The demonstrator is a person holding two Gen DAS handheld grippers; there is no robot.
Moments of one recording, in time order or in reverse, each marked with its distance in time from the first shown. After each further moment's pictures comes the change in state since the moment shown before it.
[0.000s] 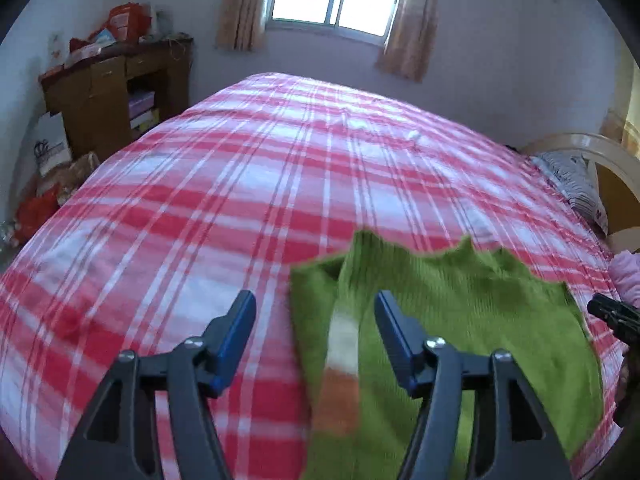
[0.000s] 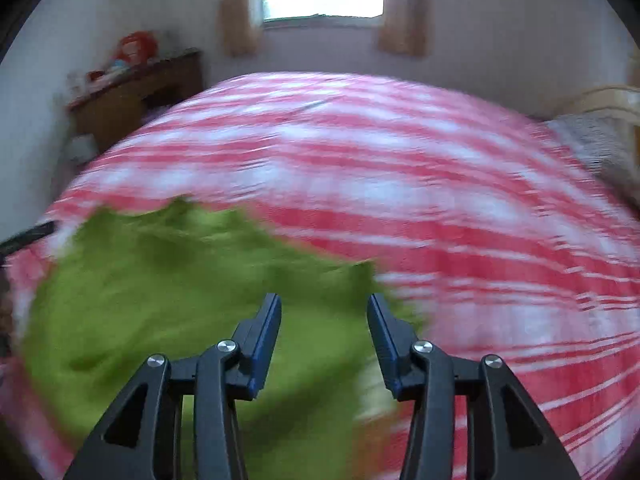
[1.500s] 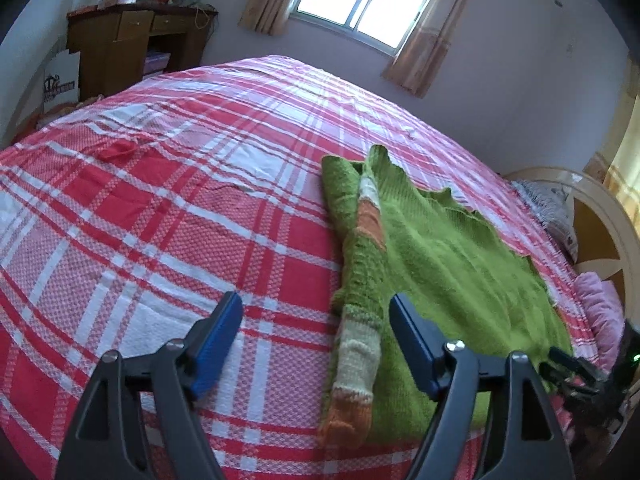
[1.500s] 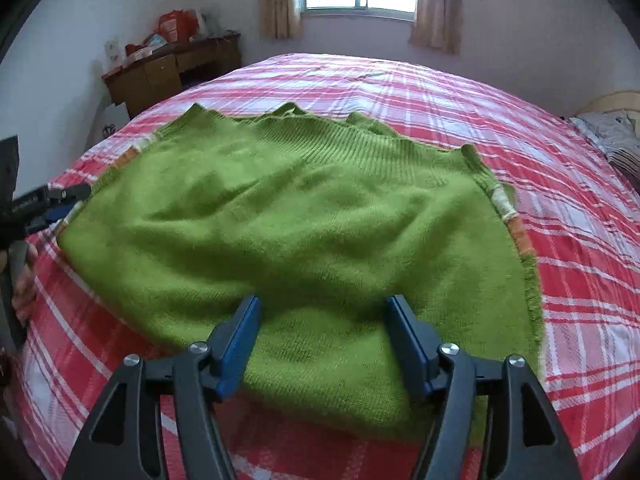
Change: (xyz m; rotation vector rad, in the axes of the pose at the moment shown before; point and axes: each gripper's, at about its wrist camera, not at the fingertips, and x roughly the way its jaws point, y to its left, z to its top) left arm -0.029 0.037 -0.088 -0.153 -0.006 -0.092; right arm -0.030 0.088 -0.113 -0.044 -0.010 -0.007
